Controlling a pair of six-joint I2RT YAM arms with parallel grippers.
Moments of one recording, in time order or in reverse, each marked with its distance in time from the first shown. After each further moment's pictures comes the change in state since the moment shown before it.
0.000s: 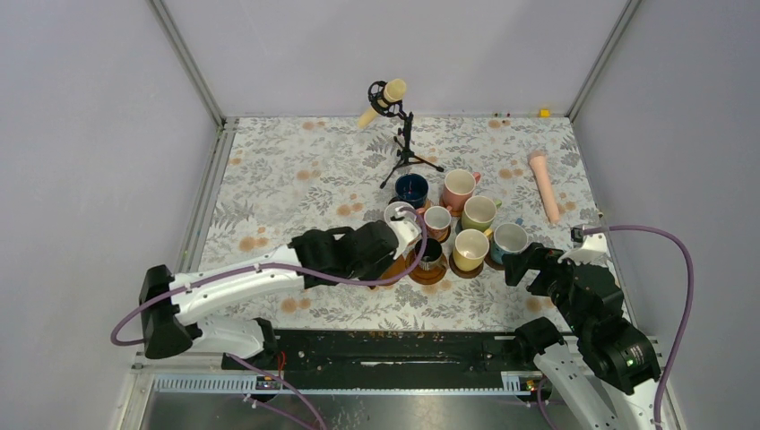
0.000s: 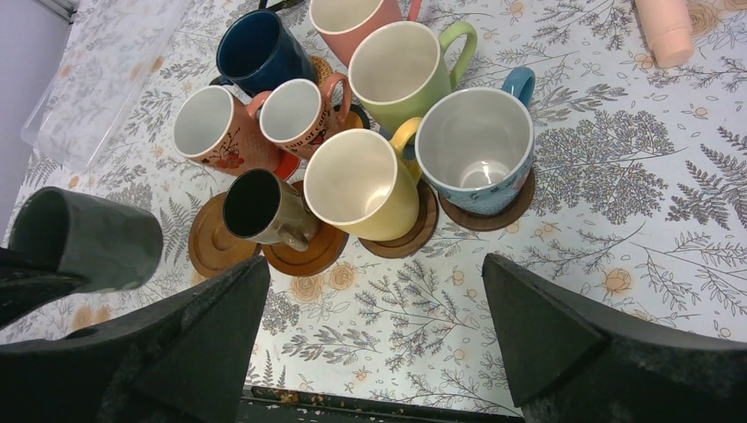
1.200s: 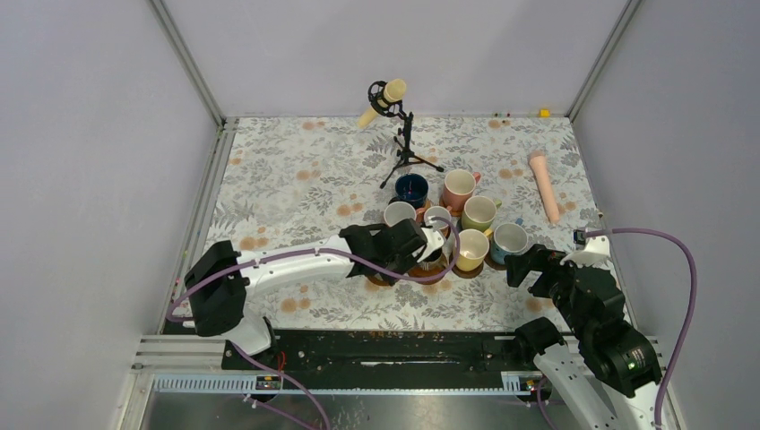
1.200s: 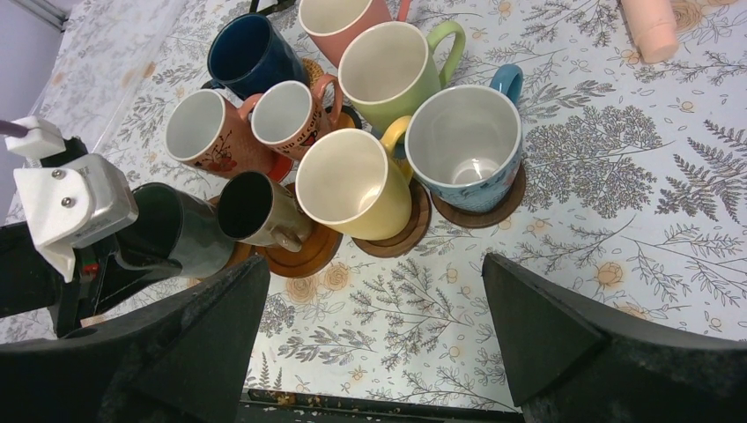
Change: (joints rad) left arm 0.029 0.304 0.031 0.150 0.077 0.157; right arm 0.000 -0.016 0.000 -0.016 0.022 0.010
